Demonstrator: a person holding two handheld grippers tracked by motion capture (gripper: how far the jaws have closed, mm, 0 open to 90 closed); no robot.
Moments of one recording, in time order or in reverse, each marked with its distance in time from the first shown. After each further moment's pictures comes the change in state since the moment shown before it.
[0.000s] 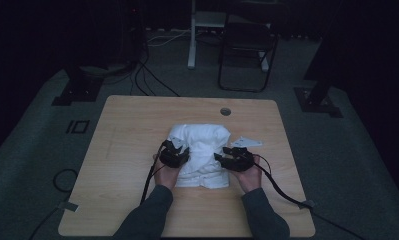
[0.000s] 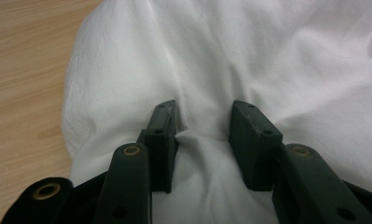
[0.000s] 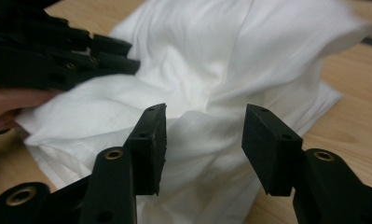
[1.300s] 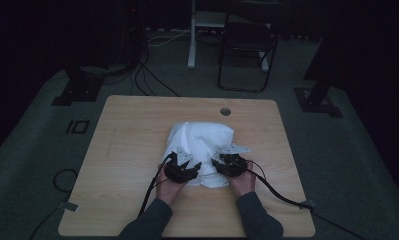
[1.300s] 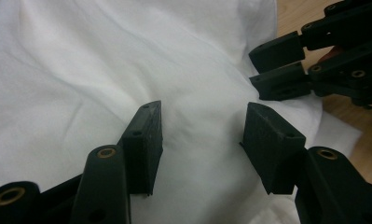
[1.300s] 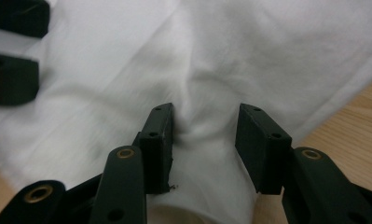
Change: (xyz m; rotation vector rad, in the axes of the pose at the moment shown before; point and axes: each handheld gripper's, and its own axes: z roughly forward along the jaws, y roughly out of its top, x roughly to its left) left arm -0.036 -0.019 -0.036 -0.072 -0.188 0.109; right arm 0.006 -0.027 0.032 0.075 -0.090 -0.038
